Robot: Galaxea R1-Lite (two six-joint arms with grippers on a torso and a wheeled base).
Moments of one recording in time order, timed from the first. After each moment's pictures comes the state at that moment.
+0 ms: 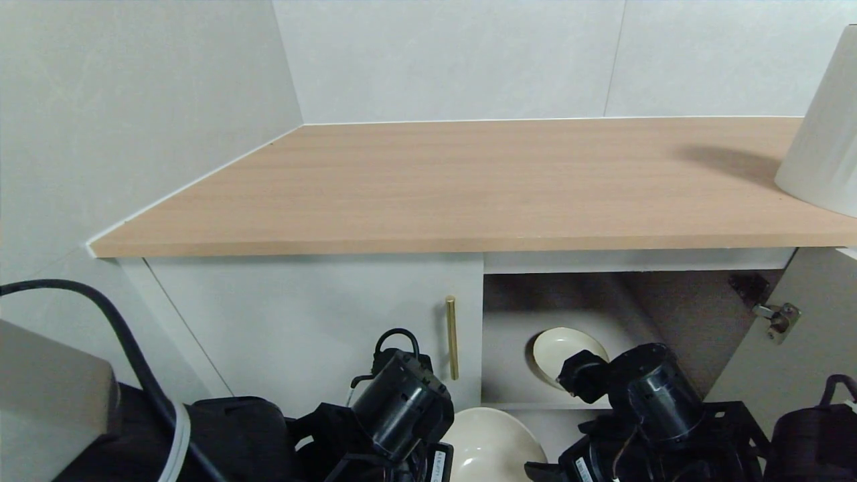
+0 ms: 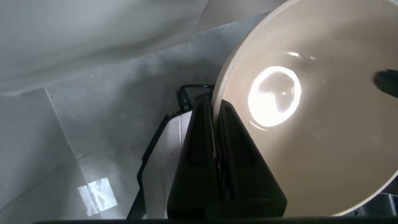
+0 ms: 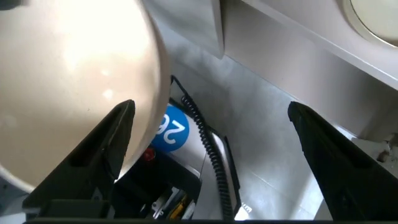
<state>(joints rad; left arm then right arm) -0.89 1.88 -0.75 -0.16 0.20 -0.57 0.77 1.82 -0.54 -0.49 -0.05 0.21</state>
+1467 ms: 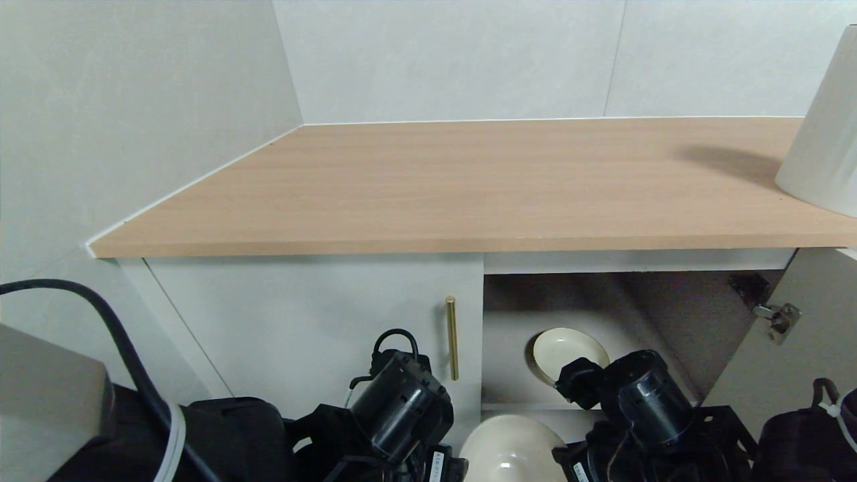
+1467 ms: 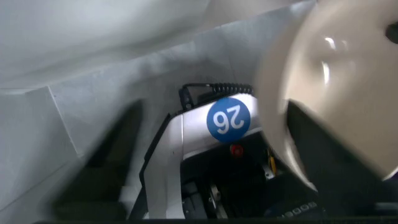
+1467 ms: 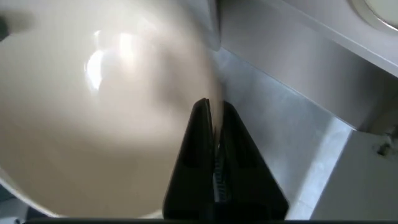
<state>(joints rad) -0.88 1.87 -0.74 -0.15 0.21 -0.57 0.76 1.86 -0.53 -0.50 -0.06 0.22</state>
